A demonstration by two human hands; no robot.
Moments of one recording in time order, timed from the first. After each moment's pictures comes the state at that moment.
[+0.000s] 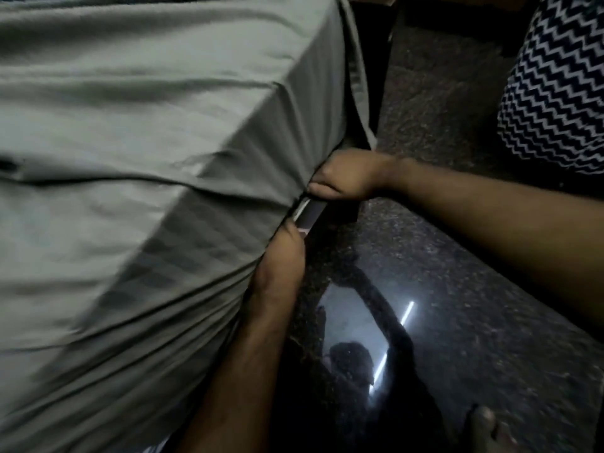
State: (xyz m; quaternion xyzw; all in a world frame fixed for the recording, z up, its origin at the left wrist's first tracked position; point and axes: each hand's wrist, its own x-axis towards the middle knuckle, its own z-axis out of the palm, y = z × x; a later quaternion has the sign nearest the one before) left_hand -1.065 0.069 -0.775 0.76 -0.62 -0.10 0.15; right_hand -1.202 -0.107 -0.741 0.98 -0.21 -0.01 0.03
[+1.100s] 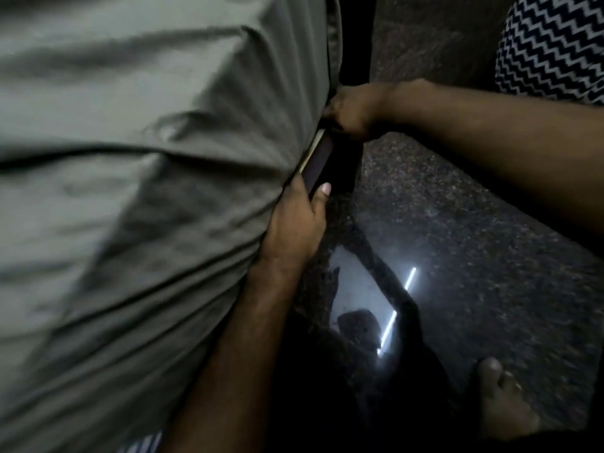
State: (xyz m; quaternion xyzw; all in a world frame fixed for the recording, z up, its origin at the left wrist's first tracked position) left_hand -1.081 0.039 -0.767 0.72 -0.66 -0.15 0.16; right_hand -1.216 -0.124 -0.709 0.93 -0.31 -0.19 0.08
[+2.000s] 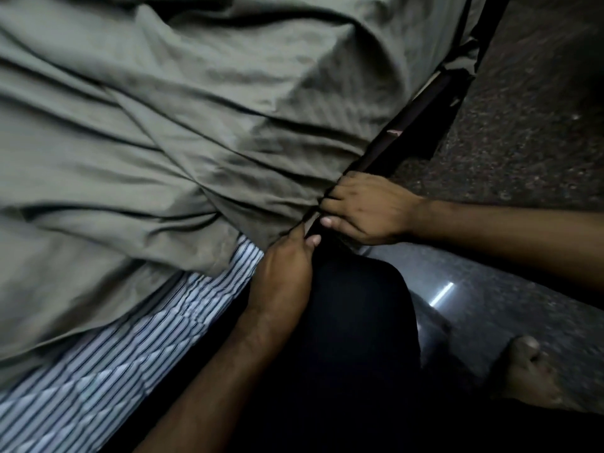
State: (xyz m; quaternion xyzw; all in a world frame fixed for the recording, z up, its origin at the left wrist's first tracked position) left_hand -1.010 0.269 -0.726 0.81 -0.53 -0.20 0.14; right_hand -1.139 0.115 -0.759 0.99 -0.10 0.13 -0.03
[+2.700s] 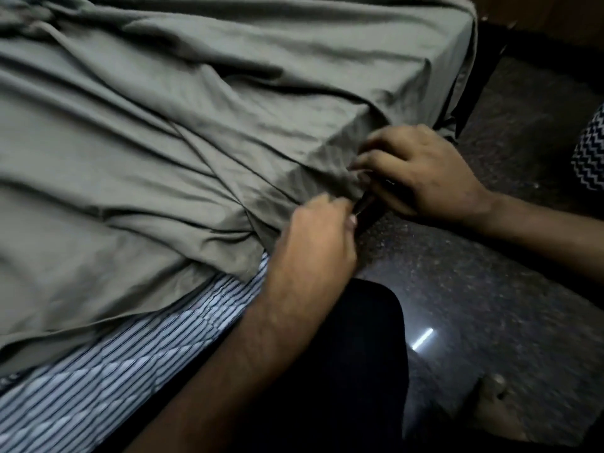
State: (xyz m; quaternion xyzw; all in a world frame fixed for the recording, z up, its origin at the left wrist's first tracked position) left_hand -1.038 0.259 -0.613 0.73 -0.64 -0.06 0.23; right_hand -1.176 0.107 -0.621 0.95 -0.14 0.27 0.09
